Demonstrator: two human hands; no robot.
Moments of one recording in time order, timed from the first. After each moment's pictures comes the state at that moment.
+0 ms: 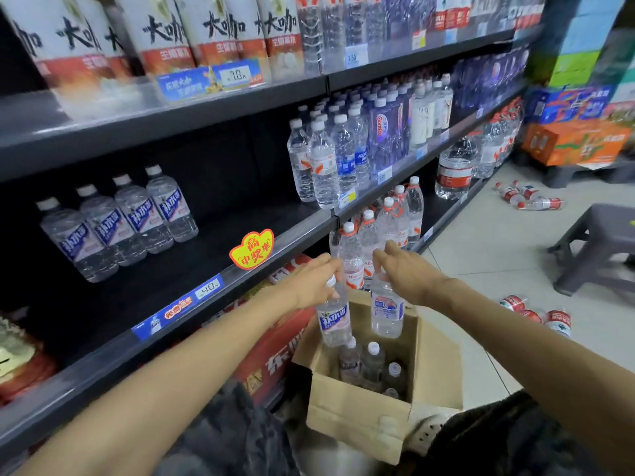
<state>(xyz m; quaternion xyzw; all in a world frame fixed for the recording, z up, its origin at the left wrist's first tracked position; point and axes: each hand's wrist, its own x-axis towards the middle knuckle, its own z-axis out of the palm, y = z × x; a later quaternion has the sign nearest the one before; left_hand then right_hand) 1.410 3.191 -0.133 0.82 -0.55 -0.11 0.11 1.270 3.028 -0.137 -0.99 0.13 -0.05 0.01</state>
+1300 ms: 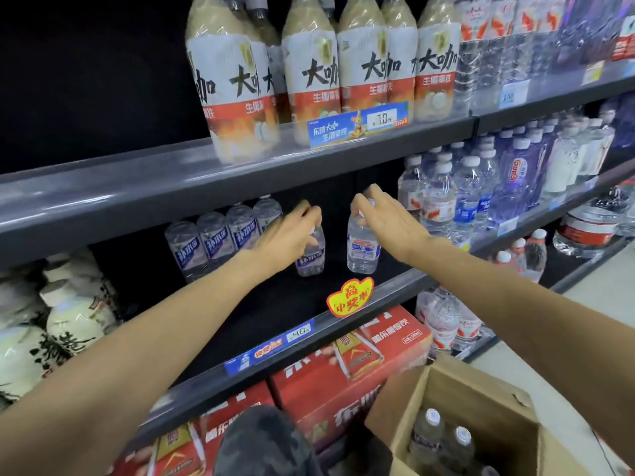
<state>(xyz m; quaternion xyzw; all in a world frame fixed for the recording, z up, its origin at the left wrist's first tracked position) 1.592 3.294 -0.023 0.88 -0.43 0.16 0.08 1.510 3.094 -0.025 -0.97 -0.06 -0.25 0.02</state>
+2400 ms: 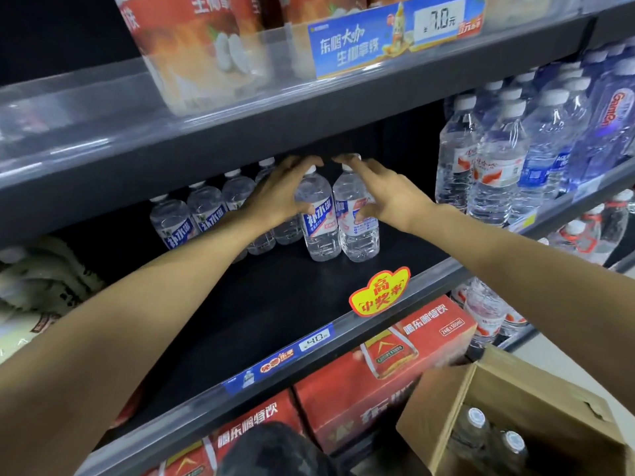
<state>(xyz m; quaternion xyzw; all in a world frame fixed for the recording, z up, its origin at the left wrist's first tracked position) 1.711 3.292 -0.054 0.89 -0.40 0.11 0.18 1.618 3.085 -0.073 -0.97 -0.06 -0.17 0.15</state>
